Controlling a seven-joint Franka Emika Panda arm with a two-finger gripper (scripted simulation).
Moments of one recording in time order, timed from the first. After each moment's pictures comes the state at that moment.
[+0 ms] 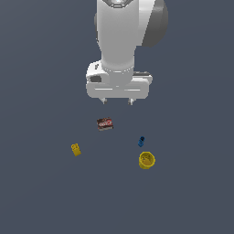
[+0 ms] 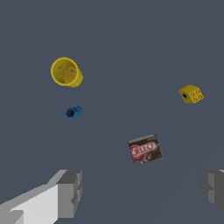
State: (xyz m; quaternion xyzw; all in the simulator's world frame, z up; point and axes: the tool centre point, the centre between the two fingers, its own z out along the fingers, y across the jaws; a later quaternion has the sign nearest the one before) arm -0.019 0.003 0.292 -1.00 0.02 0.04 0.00
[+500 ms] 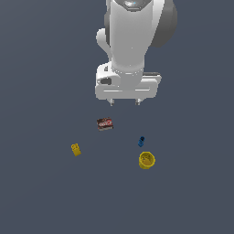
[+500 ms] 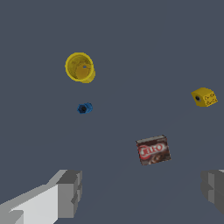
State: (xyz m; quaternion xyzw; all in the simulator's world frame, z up) arm -0.019 0.030 0.289 -1.00 -0.01 0.04 0.01
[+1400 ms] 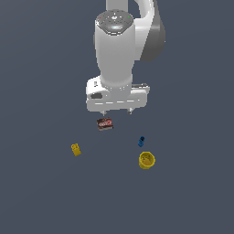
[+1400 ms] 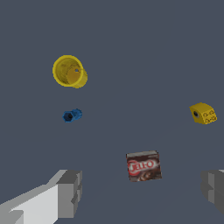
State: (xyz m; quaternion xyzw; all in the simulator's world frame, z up) arm 0.006 0.001 0.261 -1.00 -0.05 0.04 0.01
